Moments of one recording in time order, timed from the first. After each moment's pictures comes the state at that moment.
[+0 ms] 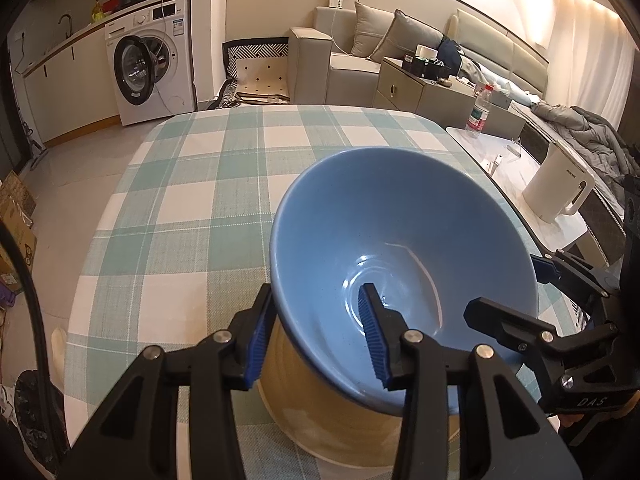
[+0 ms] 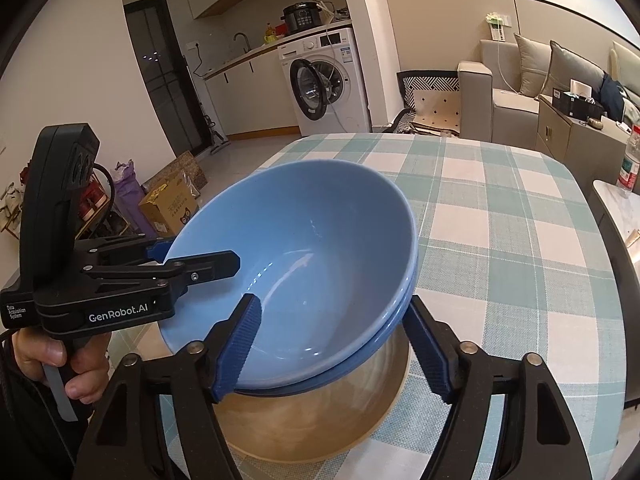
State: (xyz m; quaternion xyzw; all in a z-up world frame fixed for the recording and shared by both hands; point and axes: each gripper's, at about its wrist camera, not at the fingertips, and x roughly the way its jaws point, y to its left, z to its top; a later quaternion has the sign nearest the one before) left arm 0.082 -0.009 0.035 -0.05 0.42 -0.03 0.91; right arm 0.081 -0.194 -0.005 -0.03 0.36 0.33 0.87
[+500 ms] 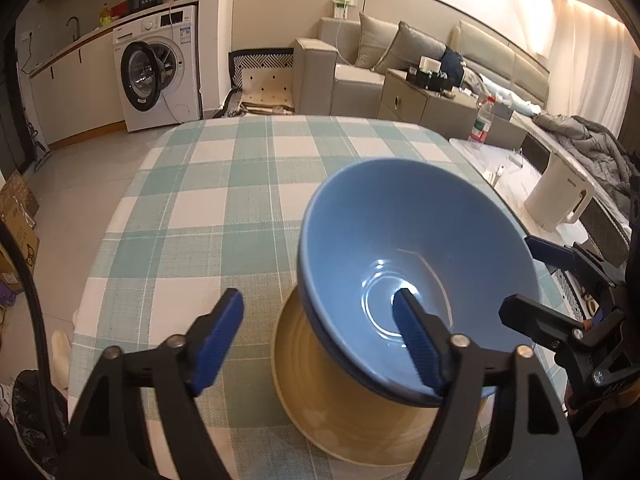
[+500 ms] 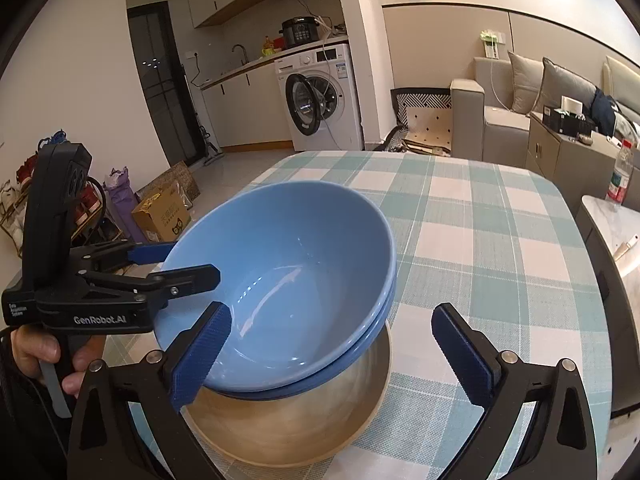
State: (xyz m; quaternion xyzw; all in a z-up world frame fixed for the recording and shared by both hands) left arm 0.073 0.006 0.039 -0.06 0.39 -0.03 0.92; right arm 0.080 -0.203 0.003 -0.03 0.33 0.32 0.89
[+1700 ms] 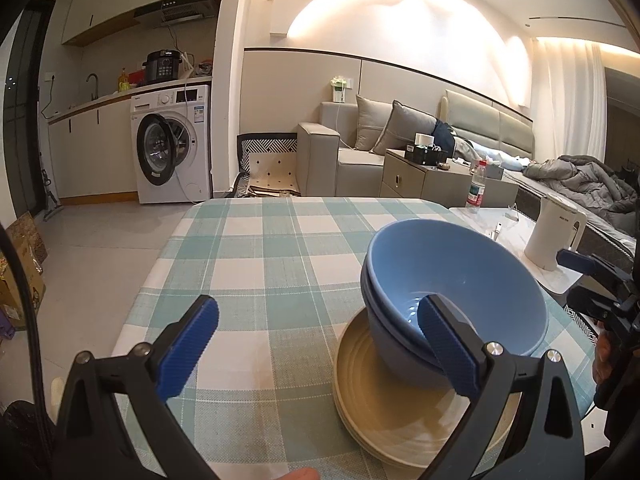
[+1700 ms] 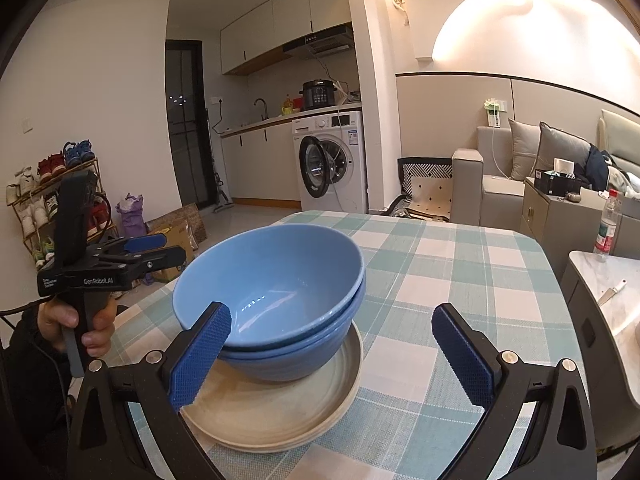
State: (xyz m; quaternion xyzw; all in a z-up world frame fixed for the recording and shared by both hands) left arm 0.025 0.051 0.039 -0.04 0.23 -0.02 0.97; right arm 0.036 -0.253 0.005 -0.03 0.20 0.34 0.92
